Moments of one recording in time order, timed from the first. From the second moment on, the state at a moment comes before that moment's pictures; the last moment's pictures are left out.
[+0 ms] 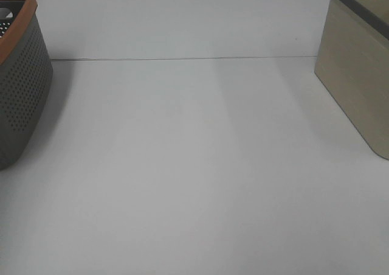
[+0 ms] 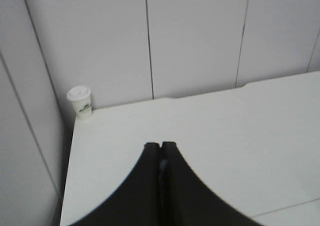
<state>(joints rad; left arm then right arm) 0.30 1.61 -2.00 -0.72 0.76 0.70 0.24 0.00 -0.50 0.05 1.05 -0.05</state>
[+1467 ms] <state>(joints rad) -0.50 1.74 -2.23 0.29 0.74 -0.02 0.24 0.00 -0.50 0.05 1.05 -0.05</state>
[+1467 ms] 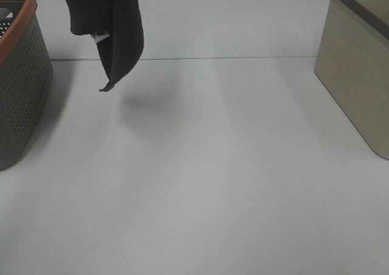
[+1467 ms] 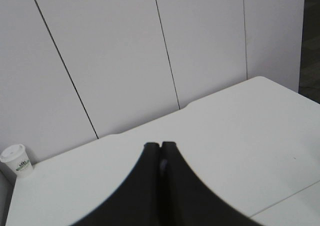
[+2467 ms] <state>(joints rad) -0.70 1.74 -1.75 0.66 0.74 -0.45 0.24 0.05 -0.52 0.32 0.83 -0.38</state>
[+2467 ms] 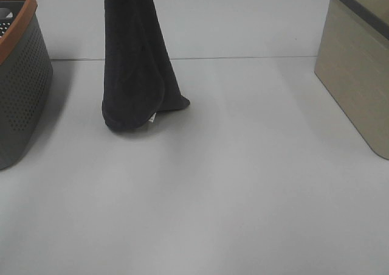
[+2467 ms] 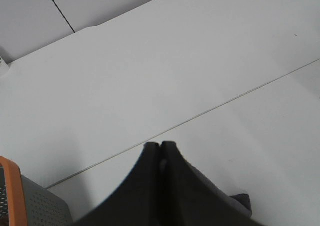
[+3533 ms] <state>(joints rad) -0.78 1.68 -1.75 0.58 0.93 -0.26 0.24 1.50 -0.57 1.72 0.92 -2.46</state>
